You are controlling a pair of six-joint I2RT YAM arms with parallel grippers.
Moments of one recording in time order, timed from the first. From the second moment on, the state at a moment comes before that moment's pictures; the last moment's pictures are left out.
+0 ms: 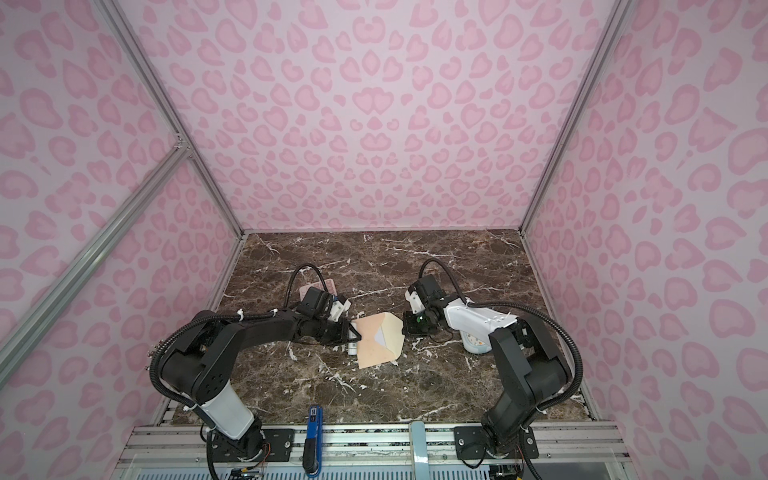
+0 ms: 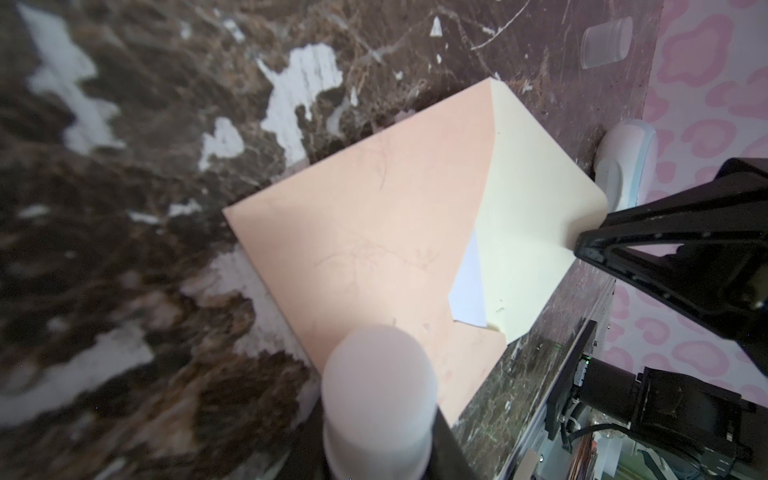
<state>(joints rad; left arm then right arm) -0.47 1.72 0.79 -0.15 0.59 -0.50 0.48 1.64 0.94 -0.47 -0.39 0.40</state>
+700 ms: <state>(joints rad) -0.47 1.72 0.79 -0.15 0.60 -0.50 0.39 1.65 0.93 -0.50 -0.30 0.38</state>
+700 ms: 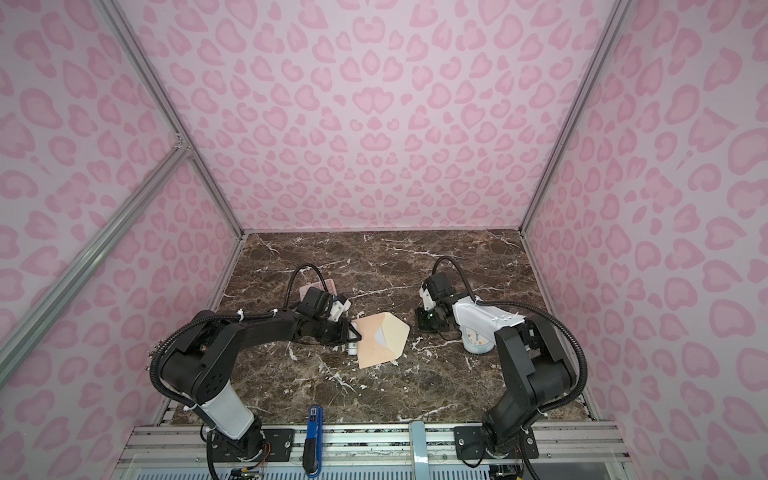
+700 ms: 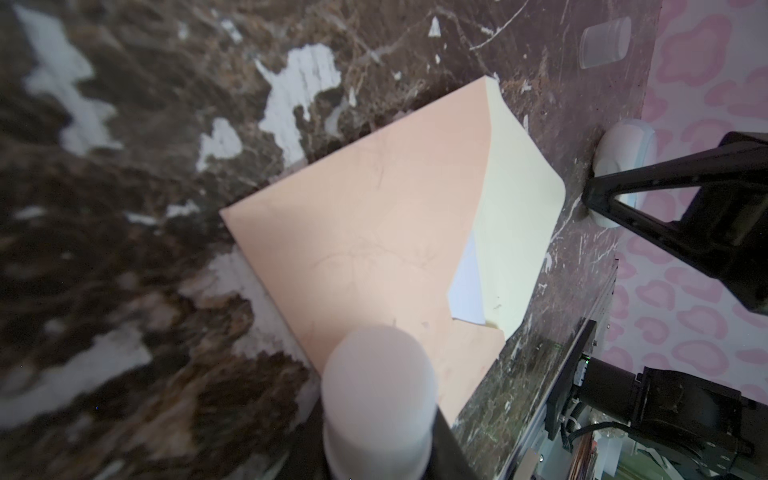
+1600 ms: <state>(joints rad) -0.47 1.73 0.79 -0.14 0.61 -0.50 0.52 1.72 0.99 -0.45 -0.44 0.36</state>
